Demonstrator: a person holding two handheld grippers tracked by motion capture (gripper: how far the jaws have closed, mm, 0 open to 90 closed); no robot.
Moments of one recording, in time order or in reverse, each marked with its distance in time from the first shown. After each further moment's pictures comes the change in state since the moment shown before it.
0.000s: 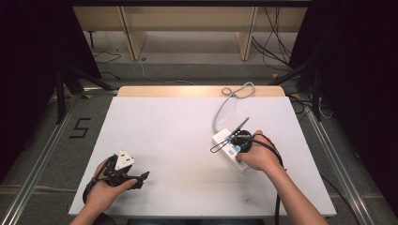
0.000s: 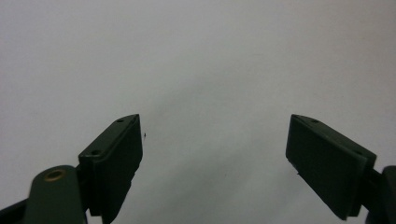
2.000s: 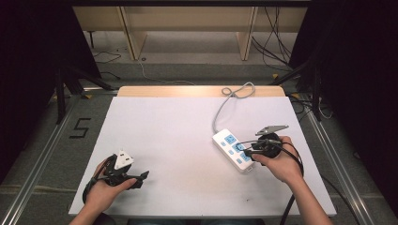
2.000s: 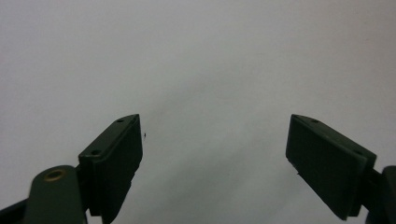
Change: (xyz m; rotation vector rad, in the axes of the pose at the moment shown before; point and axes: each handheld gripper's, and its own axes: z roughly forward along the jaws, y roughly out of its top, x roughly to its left) left arm 0.002 -0.001 0.001 0.001 0.001 -0.014; right arm -0.035 -0.062 -0.017 -0.461 0.019 0.097
